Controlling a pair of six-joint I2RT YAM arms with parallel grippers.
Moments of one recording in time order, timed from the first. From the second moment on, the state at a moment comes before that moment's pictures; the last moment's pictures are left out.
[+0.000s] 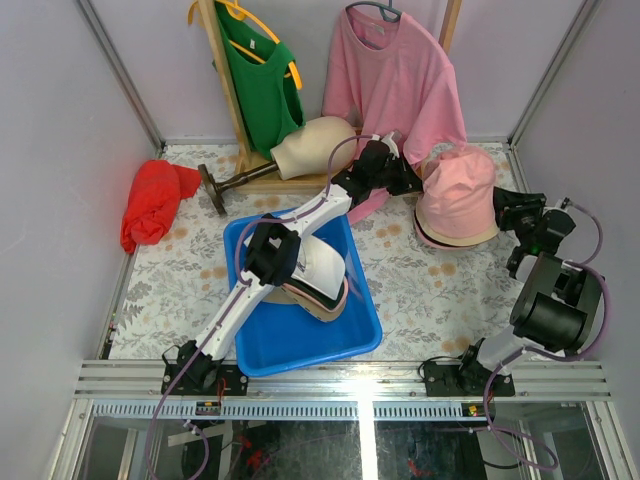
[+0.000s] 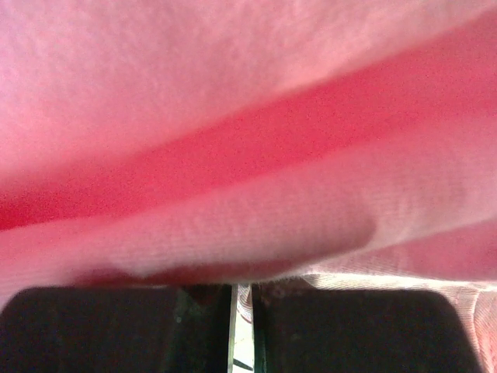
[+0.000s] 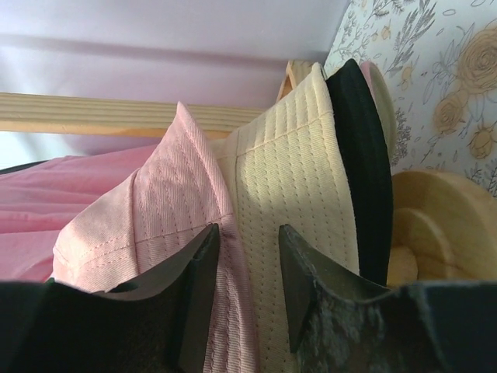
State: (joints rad) left arm -0.67 2.68 2.44 -0.07 0.40 -0.91; right arm -0.50 1.57 0.61 0.82 -0.58 1.29
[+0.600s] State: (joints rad) left arm -0.67 2.66 2.38 -0.05 0.40 -0.89; right arm -0.49 1.56 0.58 0.88 -0.58 1.42
